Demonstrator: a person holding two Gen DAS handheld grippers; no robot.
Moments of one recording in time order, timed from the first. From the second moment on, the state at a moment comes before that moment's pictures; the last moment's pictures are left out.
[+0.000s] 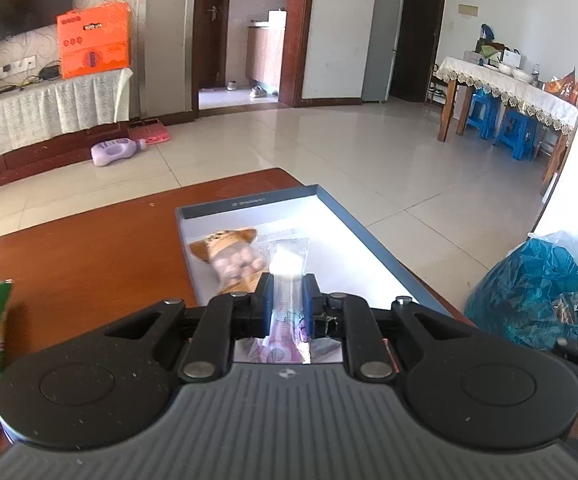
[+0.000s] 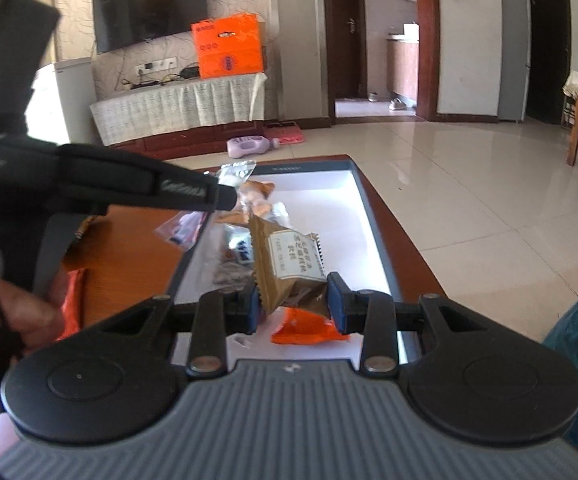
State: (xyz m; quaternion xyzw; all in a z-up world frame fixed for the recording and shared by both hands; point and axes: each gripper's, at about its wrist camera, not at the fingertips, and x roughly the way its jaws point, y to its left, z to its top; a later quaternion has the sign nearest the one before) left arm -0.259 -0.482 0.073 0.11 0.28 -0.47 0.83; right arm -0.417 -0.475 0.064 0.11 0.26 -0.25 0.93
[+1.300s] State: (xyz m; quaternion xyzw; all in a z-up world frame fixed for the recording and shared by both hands) left arm -0.224 -0.579 0.029 0.15 0.31 -0.47 0.81; right arm -0.405 -0.485 0.055 0.12 0.28 -0.25 0.92
